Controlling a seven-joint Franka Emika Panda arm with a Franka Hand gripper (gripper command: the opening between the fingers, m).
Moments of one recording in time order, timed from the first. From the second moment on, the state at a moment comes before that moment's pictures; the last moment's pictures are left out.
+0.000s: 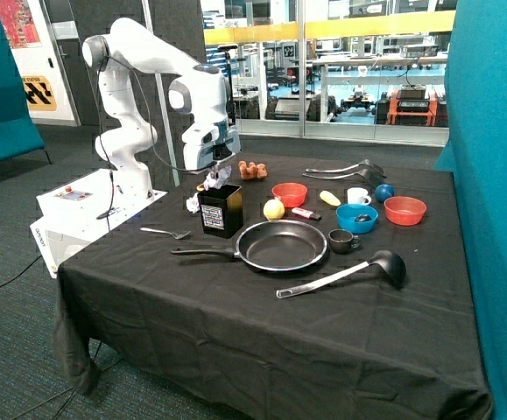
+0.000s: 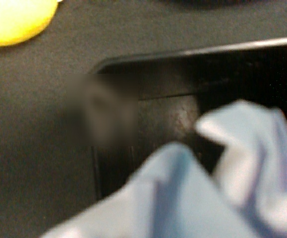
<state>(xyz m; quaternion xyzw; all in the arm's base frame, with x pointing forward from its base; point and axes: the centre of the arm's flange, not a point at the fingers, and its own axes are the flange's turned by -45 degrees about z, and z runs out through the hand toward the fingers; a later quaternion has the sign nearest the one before) 0.520 -0.177 0.435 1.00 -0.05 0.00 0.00</state>
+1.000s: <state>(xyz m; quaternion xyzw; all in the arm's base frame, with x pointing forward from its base) 0.530 -0.177 0.413 1.00 -0.03 0.00 0.00</state>
